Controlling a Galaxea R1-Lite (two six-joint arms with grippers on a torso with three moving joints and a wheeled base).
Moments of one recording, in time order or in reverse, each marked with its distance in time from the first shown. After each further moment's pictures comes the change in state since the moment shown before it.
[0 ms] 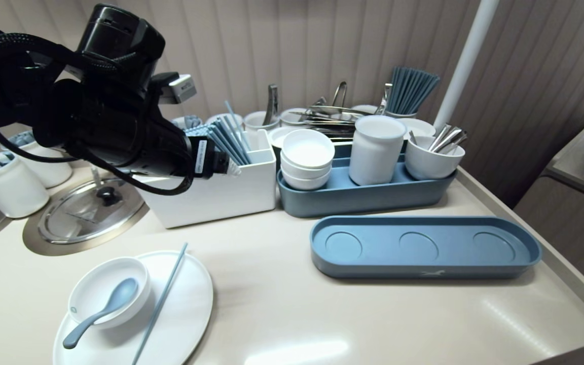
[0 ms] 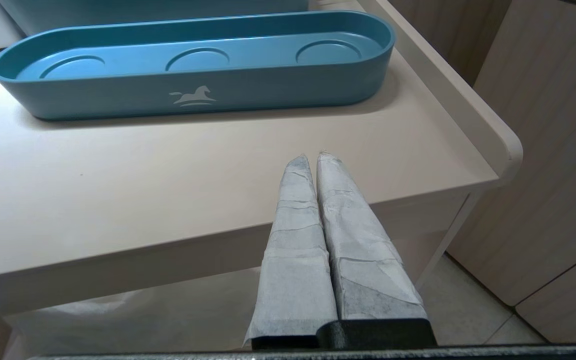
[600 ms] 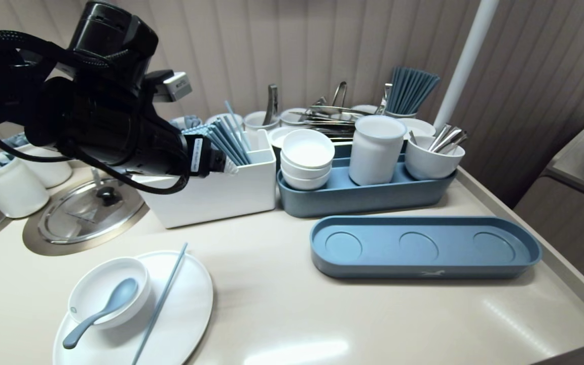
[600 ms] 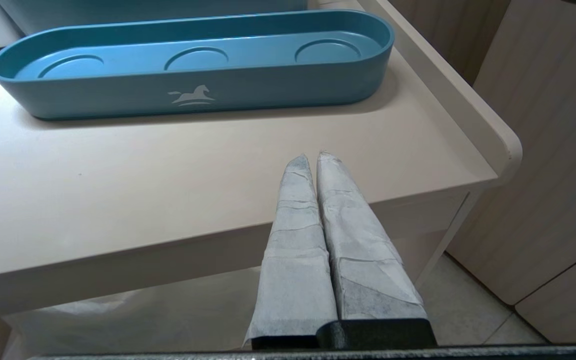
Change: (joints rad) left arm 0.009 -0.013 0.008 -0.002 -0.006 -0.004; right arm 0.000 0.000 0.001 0.000 0.000 0.000
